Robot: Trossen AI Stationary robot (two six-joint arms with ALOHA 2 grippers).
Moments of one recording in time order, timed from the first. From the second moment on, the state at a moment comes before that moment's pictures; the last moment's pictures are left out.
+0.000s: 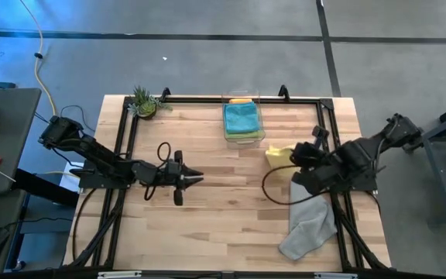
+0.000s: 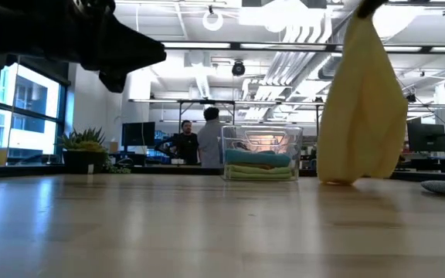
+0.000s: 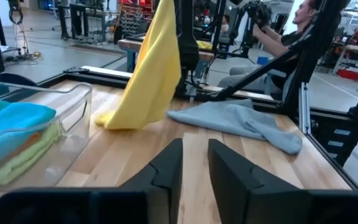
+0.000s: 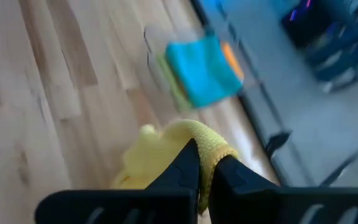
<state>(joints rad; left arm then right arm) -0.22 1.33 0.28 0.98 -0.43 -0.16 0.50 1.22 1.34 -1.44 0.81 0.67</state>
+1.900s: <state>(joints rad) -0.13 1.14 0.49 0.23 -0.21 -0.29 0.34 1.84 1.56 -0.65 0.22 -0.14</state>
